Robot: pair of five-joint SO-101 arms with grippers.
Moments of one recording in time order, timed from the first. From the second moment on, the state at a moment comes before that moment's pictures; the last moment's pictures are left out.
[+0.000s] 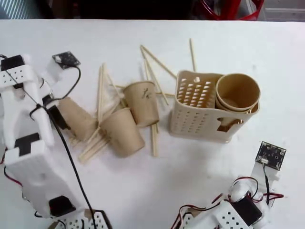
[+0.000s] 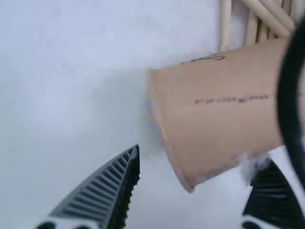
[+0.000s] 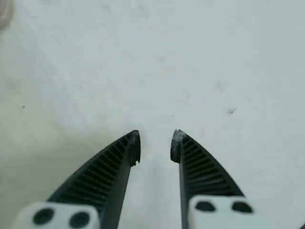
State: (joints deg) left arm -27.4 27.2 -19.1 91.1 -68.7; right arm 50.7 -102.7 92.1 75.3 30.5
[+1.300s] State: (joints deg) left arm -24.9 35.7 -48.6 102.2 -51.3; right arm 50.7 -102.7 92.1 75.3 30.5
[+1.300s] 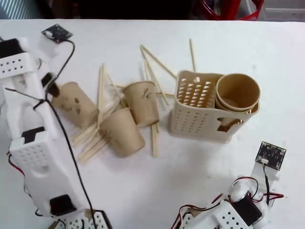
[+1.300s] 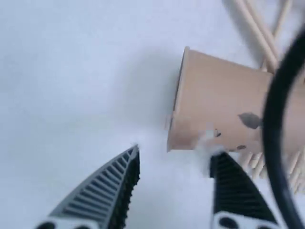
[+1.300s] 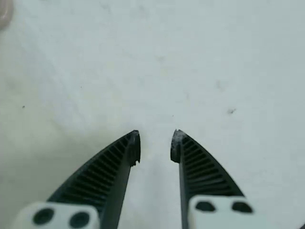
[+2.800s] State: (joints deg) left arm -21.7 43.7 -49.3 101.1 -44.3; right arm 50.7 -103.0 92.8 75.3 30.5
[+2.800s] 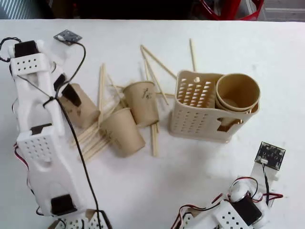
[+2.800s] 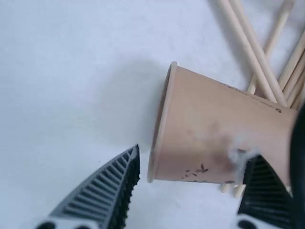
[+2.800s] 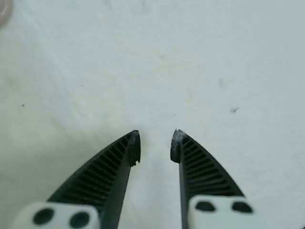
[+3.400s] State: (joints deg) left arm -21.3 45.1 -48.9 101.9 -44.2; right arm 50.7 -103.0 92.8 75.3 30.5
